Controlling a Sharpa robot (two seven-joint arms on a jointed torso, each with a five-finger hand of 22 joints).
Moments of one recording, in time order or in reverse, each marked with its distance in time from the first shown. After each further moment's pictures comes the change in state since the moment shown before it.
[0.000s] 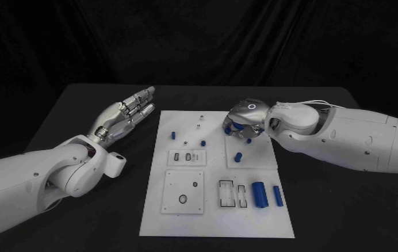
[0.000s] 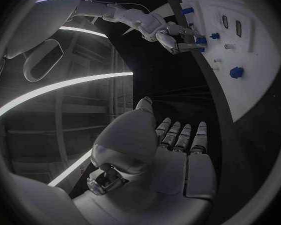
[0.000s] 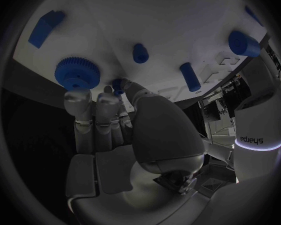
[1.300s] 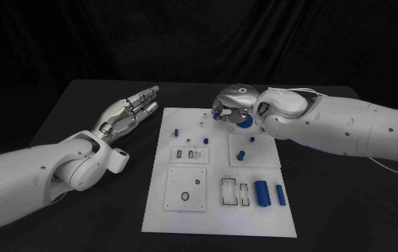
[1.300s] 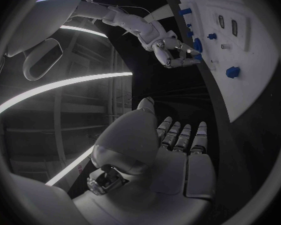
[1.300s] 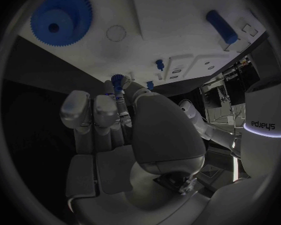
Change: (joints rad) left arm 0.000 0.013 0.000 -0.025 -0.001 0.026 -0.005; left_hand 0.044 -0.005 0.015 -0.004 0.063 0.026 0.026 0.004 0.003 -0.007 -0.007 0.000 0.000 -0.003 0.003 0.000 -0.001 0.000 0.004 0.004 0.000 0.000; right arm 0.040 0.139 0.001 -0.114 0.169 -0.094 0.035; right_hand 0.047 0.034 0.072 -0.025 -0.182 0.179 -0.003 0.062 0.018 0.214 -0.025 0.000 -0.003 0.024 0.006 0.036 0.036 -0.016 0.031 0.002 0.083 0.121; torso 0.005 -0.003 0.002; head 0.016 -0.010
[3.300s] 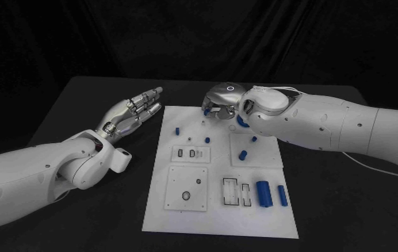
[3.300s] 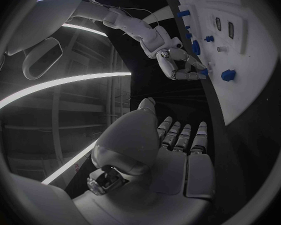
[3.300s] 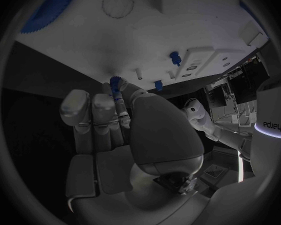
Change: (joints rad) left arm 0.000 0.022 0.000 -0.020 -0.001 0.023 -0.009; left_hand 0.013 0.005 0.011 0.000 0.018 0.004 0.004 0.000 0.000 0.000 0.000 0.000 0.000 0.000 0.000 0.000 0.000 0.000 0.000 0.007 0.000 0.000; right arm -0.013 0.114 0.001 -0.113 0.028 0.006 -0.035; right_hand 0.021 0.003 0.012 -0.006 0.020 -0.045 0.012 -0.062 0.020 -0.078 0.030 -0.006 -0.002 -0.018 0.025 -0.015 -0.026 0.000 -0.020 0.020 -0.020 -0.003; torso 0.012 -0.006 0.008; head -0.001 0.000
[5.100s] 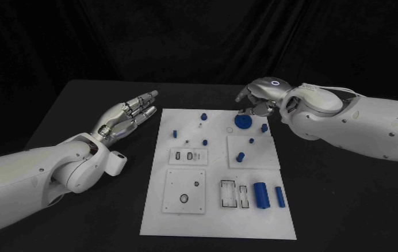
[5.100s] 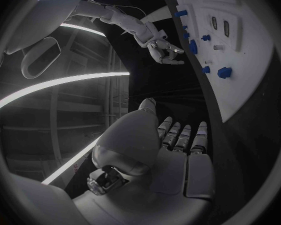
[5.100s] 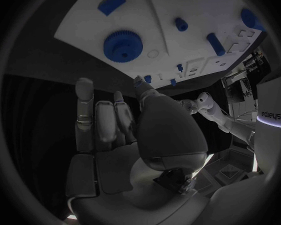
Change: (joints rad) left arm 0.000 -0.013 0.000 -0.008 0.000 0.006 -0.019; left_hand 0.013 0.005 0.011 0.000 0.020 -0.004 0.004 0.000 0.000 -0.015 0.000 0.000 -0.003 -0.007 0.007 0.000 -0.001 0.000 0.000 0.007 0.000 0.000; right arm 0.038 -0.320 -0.002 0.220 0.019 -0.028 -0.128; right_hand -0.180 -0.044 -0.224 0.099 0.031 -0.173 -0.048 -0.002 0.018 0.226 -0.071 1.374 1.226 -0.011 -0.024 0.341 0.404 0.014 -0.128 -0.014 -0.228 0.033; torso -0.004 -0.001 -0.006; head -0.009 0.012
